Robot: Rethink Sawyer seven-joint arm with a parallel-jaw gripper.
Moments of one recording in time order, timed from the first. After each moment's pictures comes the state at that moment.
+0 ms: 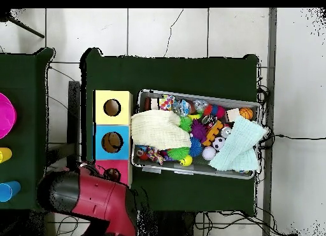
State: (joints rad) arm 0.48 -0.77 -0.46 1.88 0.49 0.69 2.09
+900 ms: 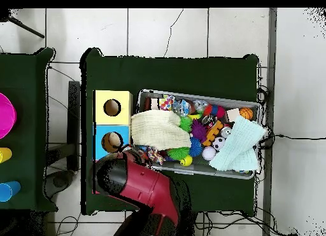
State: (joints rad) arm 0.27 -0.71 -0.45 1.88 0.38 0.47 2.09
